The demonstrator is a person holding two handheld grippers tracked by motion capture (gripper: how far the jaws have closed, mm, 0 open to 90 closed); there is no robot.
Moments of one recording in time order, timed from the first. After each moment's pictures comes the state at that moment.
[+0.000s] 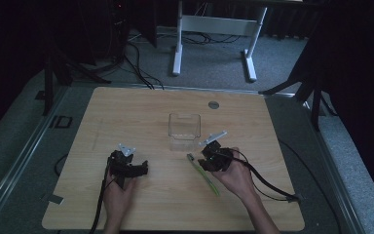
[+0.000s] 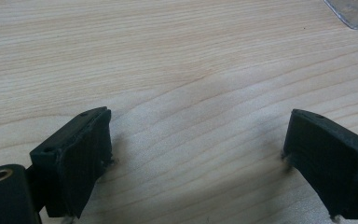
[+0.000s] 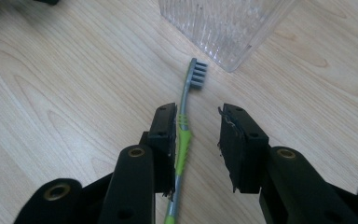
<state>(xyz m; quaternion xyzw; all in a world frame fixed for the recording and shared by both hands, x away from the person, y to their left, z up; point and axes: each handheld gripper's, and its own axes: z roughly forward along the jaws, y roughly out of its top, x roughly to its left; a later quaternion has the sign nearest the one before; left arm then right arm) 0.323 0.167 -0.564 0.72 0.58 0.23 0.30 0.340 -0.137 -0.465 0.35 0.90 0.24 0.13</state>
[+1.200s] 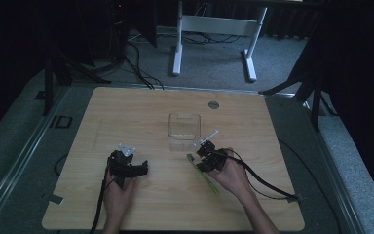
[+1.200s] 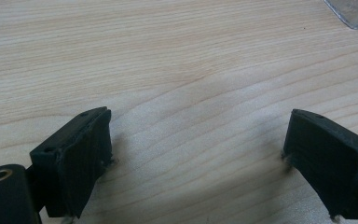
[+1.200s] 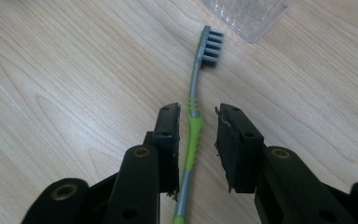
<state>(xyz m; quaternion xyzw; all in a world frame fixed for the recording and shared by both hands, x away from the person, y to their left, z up) 0.323 0.167 -0.564 0.72 0.58 0.23 0.30 0.354 -0.125 -0.486 0.37 0.91 0.19 0.08</state>
